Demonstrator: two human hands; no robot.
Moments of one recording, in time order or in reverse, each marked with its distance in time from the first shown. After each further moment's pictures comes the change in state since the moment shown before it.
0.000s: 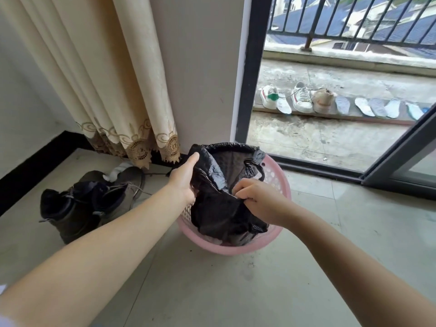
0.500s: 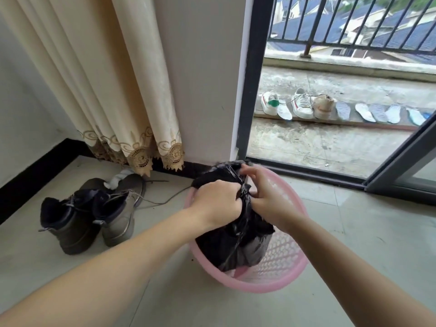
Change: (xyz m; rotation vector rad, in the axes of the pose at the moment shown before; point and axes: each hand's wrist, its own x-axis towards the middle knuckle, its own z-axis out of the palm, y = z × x) left_hand -0.074 -0.020 0.036 1.633 -0.156 0.894; right_hand 0.006 -0.002 0.003 0.750 0.169 0.168
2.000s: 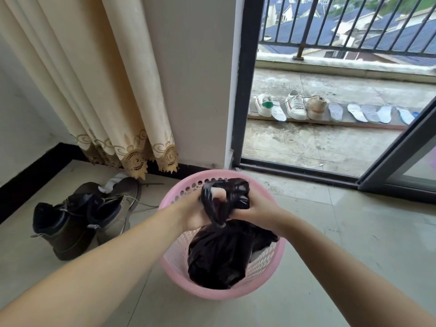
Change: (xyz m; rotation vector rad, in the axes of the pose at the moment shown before) left_hand 0.007 -0.032 0.007 -1.449 -0.531 -0.338; right_hand -0.002 0.008 0.001 -0.119 -0.112 0.124
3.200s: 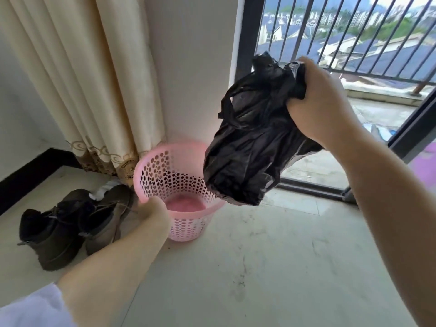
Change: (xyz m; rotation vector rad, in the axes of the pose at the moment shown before) left_hand 0.024 -0.031 -0.082 -0.291 1.345 0.084; right_hand -0.033 -0.167 -0.115 -0.625 0.787 -0.349
